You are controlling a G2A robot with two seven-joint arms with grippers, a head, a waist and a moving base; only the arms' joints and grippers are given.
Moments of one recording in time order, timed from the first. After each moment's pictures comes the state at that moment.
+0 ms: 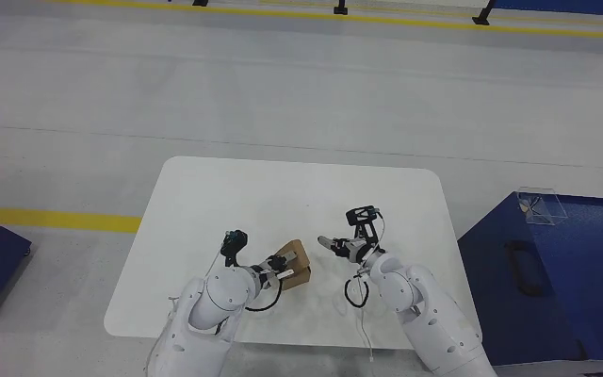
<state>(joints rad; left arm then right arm) 1.22 -1.48 -1.21 -1.65 0.59 0.66 -0.79 -1.13 -1.22 1.12 -1.43 -0.86 -0.05 0.42</state>
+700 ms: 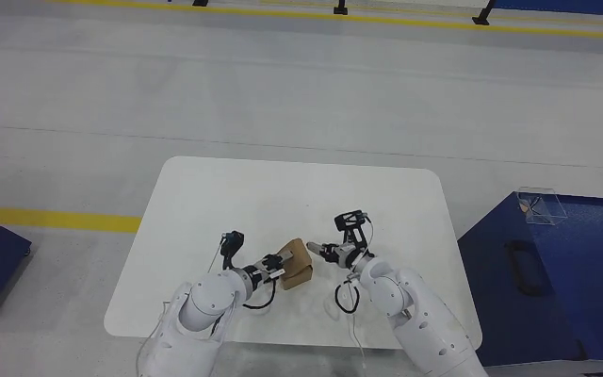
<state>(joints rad) 1.25 -1.46 -1.27 -1.58 0.41 0.45 -0.72 -1.13 -1.25 1.07 -1.42 -0.84 -0.05 0.40</state>
